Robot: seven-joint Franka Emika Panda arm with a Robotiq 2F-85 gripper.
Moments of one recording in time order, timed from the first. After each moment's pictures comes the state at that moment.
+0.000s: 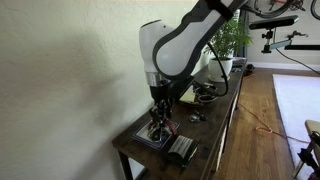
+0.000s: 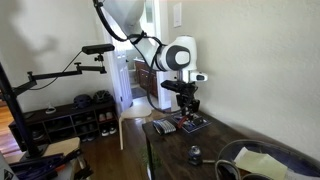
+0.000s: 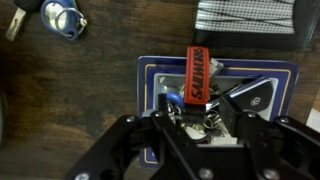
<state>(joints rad) 0.14 0.53 0.00 -1.87 -0.11 2.39 0.17</state>
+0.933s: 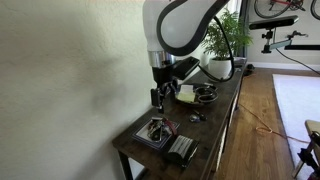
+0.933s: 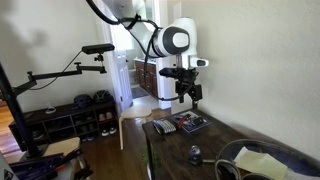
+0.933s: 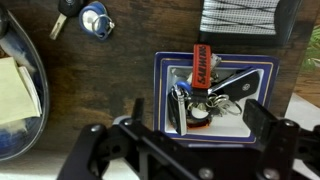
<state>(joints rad) 0.12 0.39 0.00 -1.92 -0.11 2.33 0.15</state>
